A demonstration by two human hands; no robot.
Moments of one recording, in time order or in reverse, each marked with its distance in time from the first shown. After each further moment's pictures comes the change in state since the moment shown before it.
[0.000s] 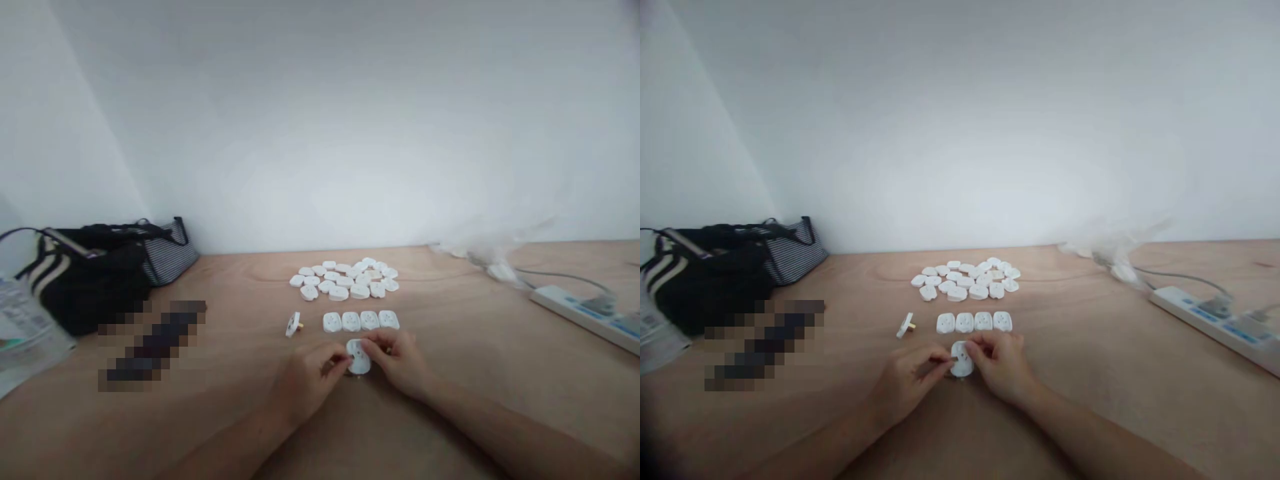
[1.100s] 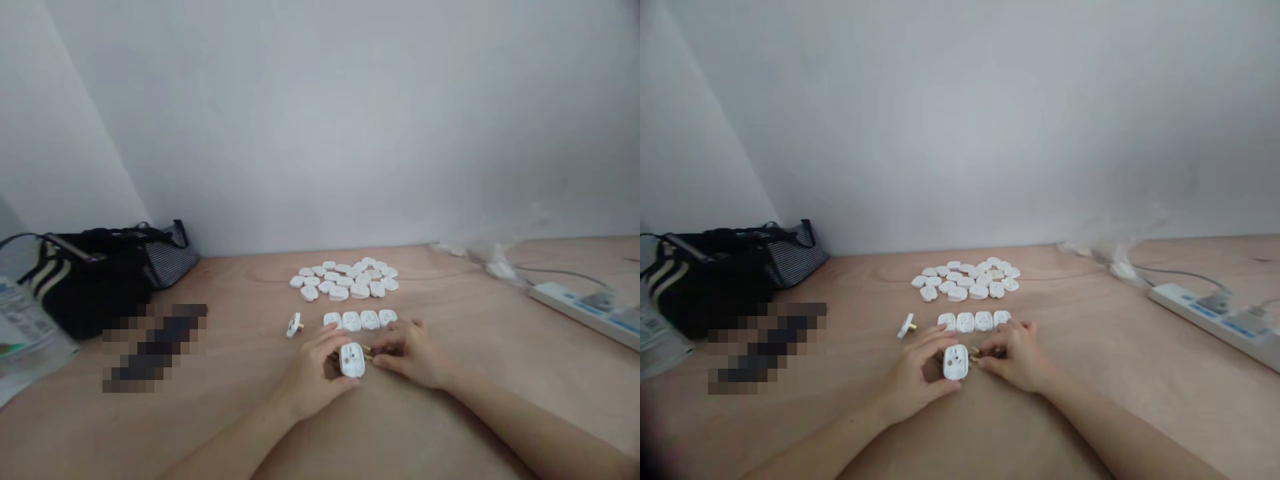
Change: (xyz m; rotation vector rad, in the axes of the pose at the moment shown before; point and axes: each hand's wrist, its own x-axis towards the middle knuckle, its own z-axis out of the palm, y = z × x) left_hand 0.001 -0.012 0.001 0.006 -0.089 -0.062; right_hand -0.002 0.005 -0.035 -0.389 -0.165 -0.154
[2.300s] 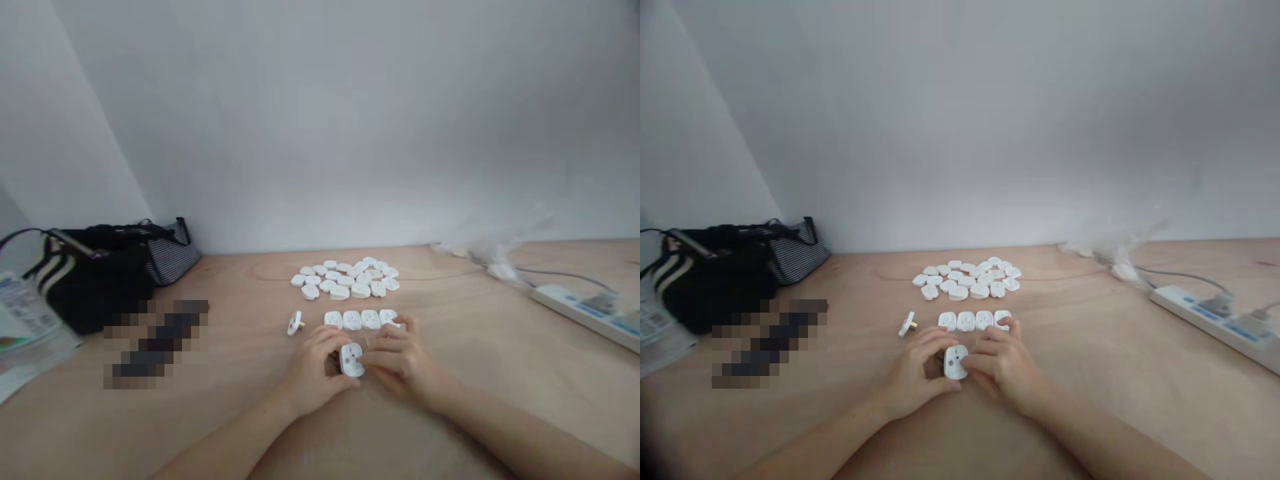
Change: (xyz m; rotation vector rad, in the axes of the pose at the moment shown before) left_hand 0.002 0.003 -0.001 -0.017 0.018 0.038; right_hand -0.007 -0.020 0.011 -0.199 0.194 -0.433
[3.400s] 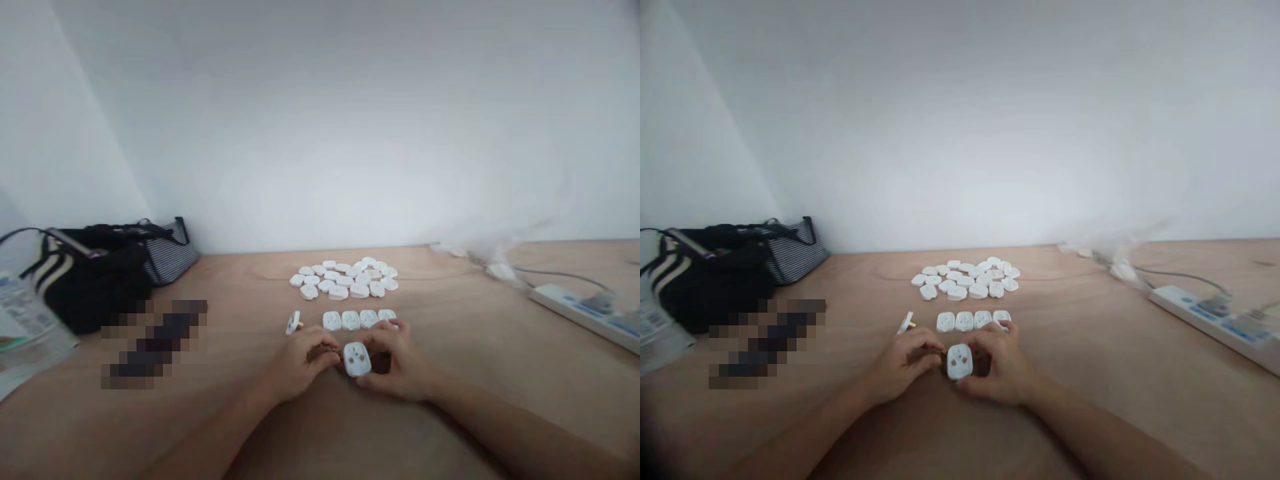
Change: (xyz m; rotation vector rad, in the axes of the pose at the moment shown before) left_hand 0.002 -0.011 -0.020 -0.060 -0.106 -0.059; right_hand 0.005 0.003 0.004 0.375 -0.119 0.345
